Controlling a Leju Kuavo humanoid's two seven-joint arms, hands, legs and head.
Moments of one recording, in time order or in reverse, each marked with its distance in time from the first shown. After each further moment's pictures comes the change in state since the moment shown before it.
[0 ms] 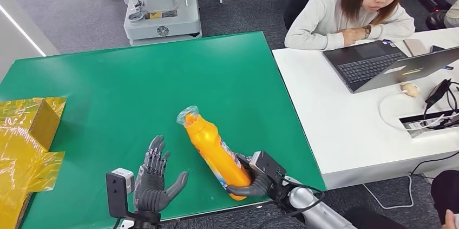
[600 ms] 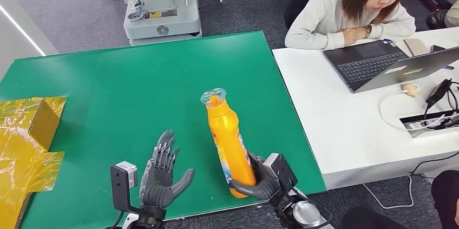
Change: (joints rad) left arm -0.035 -0.014 -0.021 0.000 0.062 -0.097 0.029; right arm 0.167 0.088 -0.172 -0.185 0.013 -0.084 -0.005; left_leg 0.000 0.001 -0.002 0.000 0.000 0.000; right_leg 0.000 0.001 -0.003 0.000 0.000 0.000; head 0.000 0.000
